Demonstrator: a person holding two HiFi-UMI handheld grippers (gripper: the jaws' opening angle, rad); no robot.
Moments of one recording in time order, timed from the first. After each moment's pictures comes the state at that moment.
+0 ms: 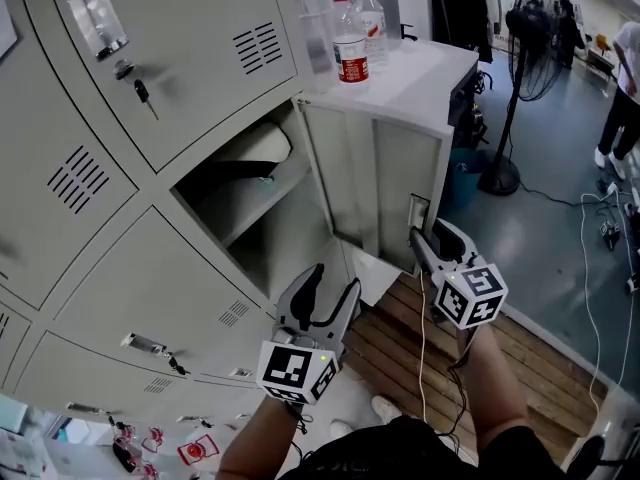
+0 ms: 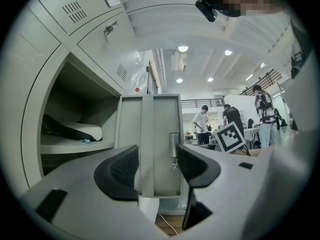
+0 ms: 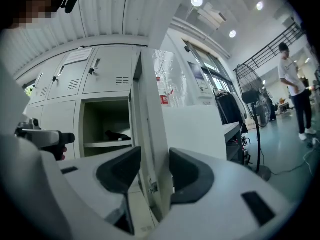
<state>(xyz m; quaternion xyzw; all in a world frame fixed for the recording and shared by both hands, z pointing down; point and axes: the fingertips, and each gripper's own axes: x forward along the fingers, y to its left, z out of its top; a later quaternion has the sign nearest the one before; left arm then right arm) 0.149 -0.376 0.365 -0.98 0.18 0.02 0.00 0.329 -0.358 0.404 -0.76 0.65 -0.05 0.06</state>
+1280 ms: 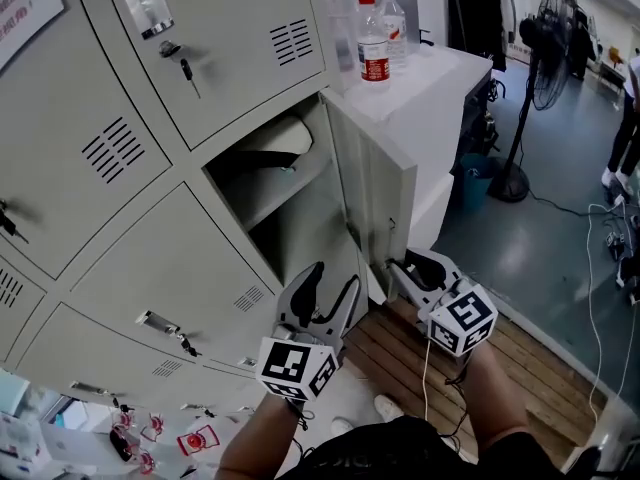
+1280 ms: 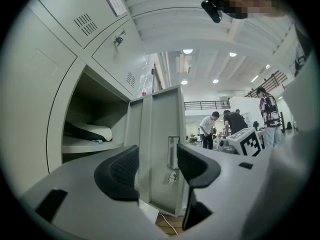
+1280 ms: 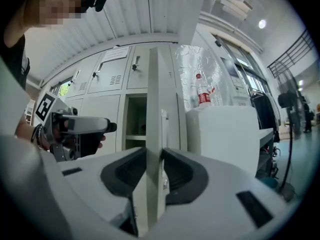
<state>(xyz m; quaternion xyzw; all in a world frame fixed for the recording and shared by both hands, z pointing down) 0.108 -0.372 0.359 -0.98 0.21 0.03 -0.01 0.210 -0.348 0.406 -0.64 0.77 -0.01 0.00</state>
